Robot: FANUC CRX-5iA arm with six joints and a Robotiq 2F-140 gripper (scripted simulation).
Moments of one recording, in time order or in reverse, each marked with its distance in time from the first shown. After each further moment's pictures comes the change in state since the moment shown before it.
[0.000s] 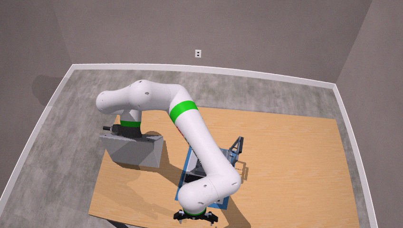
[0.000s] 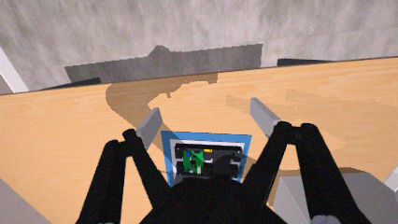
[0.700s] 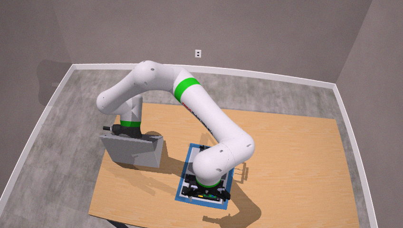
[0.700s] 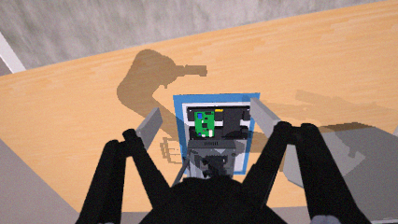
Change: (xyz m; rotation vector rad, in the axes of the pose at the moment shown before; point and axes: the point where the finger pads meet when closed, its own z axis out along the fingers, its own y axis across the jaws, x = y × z) arm -0.096 -0.045 -0.077 -0.008 -0.017 0.059
